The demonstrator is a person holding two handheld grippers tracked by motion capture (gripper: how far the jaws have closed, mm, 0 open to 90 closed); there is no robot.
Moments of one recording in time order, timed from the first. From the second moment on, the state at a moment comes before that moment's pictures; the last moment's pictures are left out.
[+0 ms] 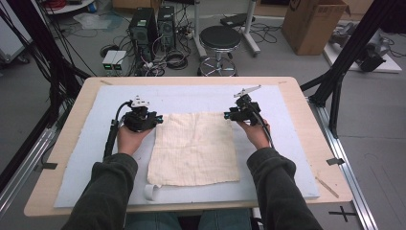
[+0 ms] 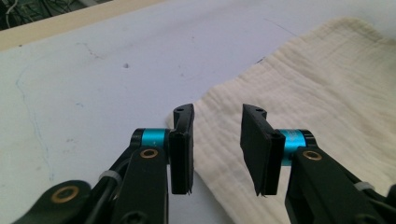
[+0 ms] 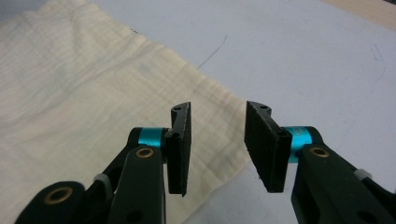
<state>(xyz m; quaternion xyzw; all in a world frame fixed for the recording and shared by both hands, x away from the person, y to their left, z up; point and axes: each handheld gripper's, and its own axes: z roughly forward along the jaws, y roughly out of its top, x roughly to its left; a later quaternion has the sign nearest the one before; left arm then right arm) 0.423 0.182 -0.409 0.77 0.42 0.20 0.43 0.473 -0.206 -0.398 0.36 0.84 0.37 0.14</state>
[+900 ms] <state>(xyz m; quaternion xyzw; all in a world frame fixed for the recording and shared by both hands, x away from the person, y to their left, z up) 0.422 0.189 -0.405 0.76 0.43 0.17 0.45 0.474 -0.213 -0.409 0.37 0.83 0.40 0.08</state>
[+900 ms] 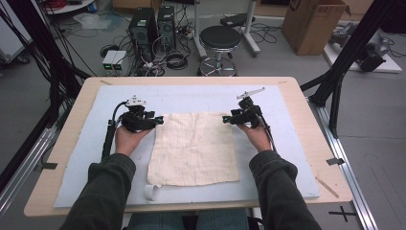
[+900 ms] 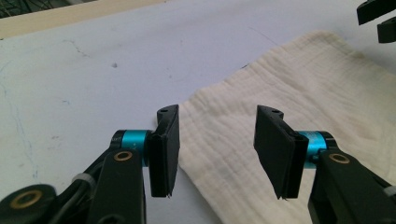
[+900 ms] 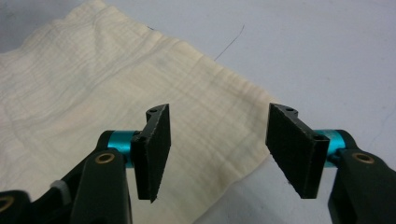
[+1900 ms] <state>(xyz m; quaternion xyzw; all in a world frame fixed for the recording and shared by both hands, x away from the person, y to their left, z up) 0.444 0.193 -0.410 0.76 0.46 0.17 0.44 0.482 -0.224 -0.400 0.38 0.82 0.40 0.12</state>
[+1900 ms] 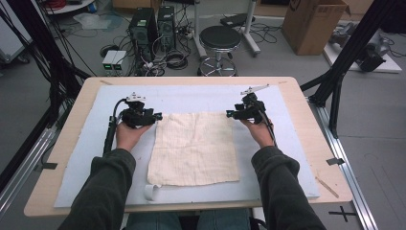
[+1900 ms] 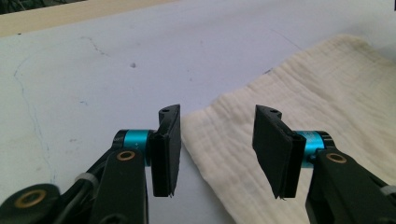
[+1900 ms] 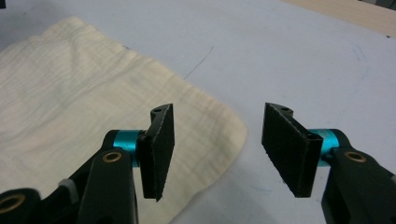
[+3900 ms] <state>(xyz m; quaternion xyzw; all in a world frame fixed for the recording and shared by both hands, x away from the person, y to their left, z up) 0.419 0.198 -0.394 0.75 0.42 0.18 0.47 0.465 -0.230 -0.381 0.36 0.81 0.45 0.08</state>
